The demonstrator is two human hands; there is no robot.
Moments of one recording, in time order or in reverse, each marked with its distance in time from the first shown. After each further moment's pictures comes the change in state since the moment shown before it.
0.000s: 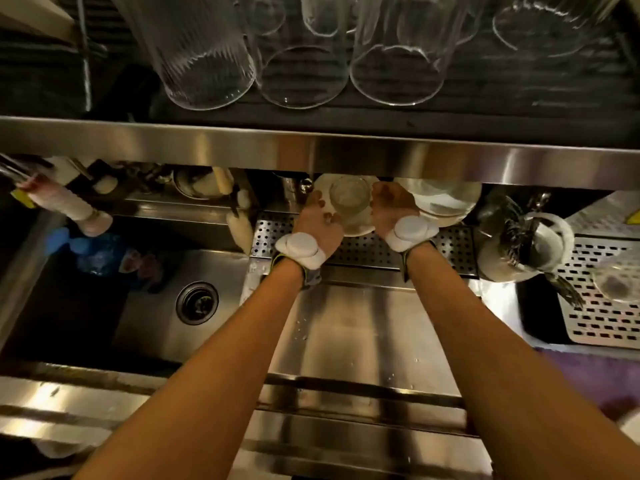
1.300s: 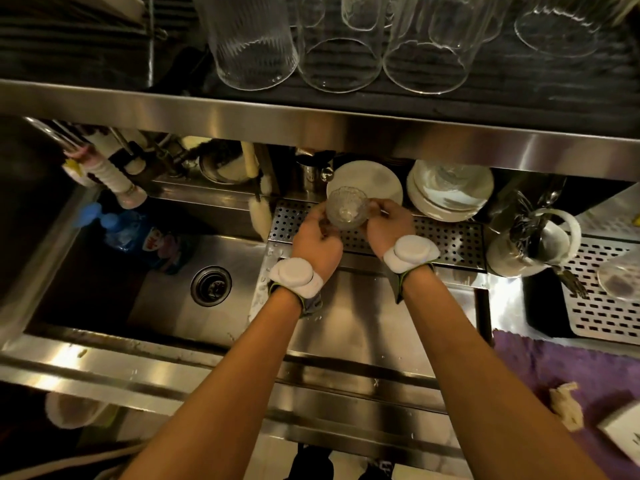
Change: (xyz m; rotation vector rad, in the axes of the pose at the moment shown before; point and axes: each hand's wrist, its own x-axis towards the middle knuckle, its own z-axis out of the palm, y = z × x) left_hand -0.075 -0.019 -0.020 -0.343 0.118 0.030; right_hand -0.056 -0.031 0.036 0.426 0.112 0.209
